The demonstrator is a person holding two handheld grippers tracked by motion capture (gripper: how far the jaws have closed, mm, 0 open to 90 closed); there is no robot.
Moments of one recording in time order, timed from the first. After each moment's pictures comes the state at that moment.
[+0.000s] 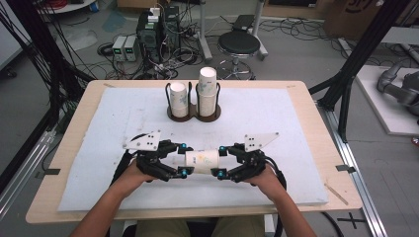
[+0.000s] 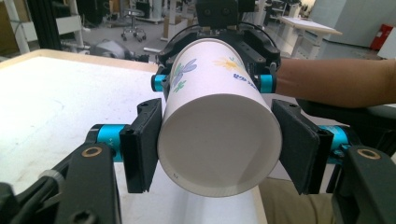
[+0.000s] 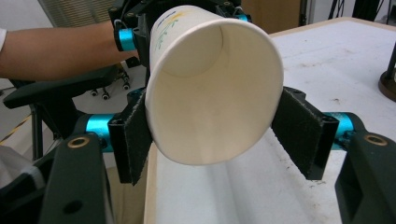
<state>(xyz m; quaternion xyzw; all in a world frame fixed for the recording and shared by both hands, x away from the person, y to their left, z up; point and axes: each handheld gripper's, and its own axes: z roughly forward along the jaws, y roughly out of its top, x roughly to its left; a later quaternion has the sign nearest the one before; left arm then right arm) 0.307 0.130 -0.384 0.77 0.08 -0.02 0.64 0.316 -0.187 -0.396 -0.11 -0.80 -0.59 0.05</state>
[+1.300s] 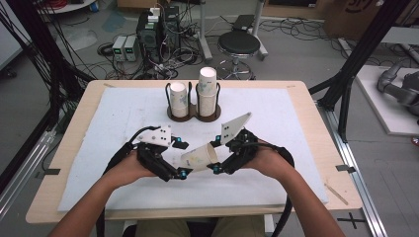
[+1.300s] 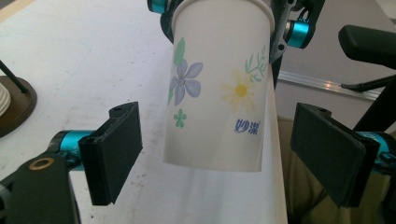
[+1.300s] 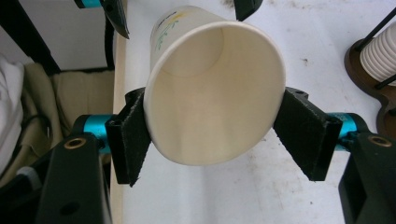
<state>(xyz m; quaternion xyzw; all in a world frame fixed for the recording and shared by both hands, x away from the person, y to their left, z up) 0.306 0.117 -0.345 0.87 0.10 0.02 0.49 0.321 -0.146 -0.319 -0.03 -0.93 -0.36 -0.05</state>
